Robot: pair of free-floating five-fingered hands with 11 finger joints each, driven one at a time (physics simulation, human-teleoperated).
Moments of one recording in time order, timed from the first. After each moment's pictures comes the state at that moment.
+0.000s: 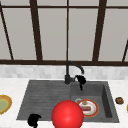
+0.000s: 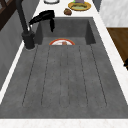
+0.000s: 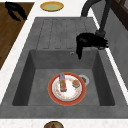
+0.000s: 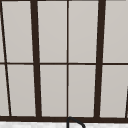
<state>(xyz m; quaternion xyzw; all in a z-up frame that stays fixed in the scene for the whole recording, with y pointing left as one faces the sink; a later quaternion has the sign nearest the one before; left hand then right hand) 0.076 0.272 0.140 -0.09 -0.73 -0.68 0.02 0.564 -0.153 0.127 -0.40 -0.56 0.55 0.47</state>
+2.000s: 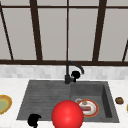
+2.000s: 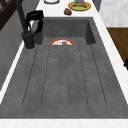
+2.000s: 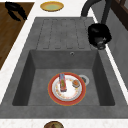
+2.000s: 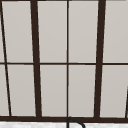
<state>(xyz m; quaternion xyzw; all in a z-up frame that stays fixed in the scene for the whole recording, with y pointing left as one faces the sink) 0.076 0.272 0.140 -0.09 -0.73 -0.68 0.02 0.627 -0.098 0.147 -0.40 -0.57 0.52 0.49</state>
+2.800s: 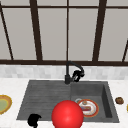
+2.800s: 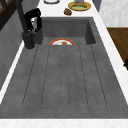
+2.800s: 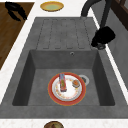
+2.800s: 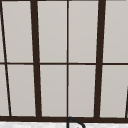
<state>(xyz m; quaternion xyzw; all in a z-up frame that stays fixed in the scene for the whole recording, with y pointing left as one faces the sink) 0.076 0.272 0.140 -0.09 -0.73 -0.68 0.02 0.663 -0.155 0.139 -0.15 -0.68 0.55 0.45</state>
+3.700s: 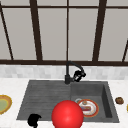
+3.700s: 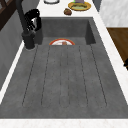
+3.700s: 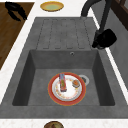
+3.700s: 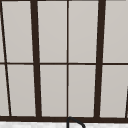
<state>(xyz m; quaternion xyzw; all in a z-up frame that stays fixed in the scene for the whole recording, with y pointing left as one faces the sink) 0.076 0.272 0.140 -0.09 -0.73 -0.68 0.02 0.678 -0.175 0.127 -0.05 -0.72 0.52 0.45</state>
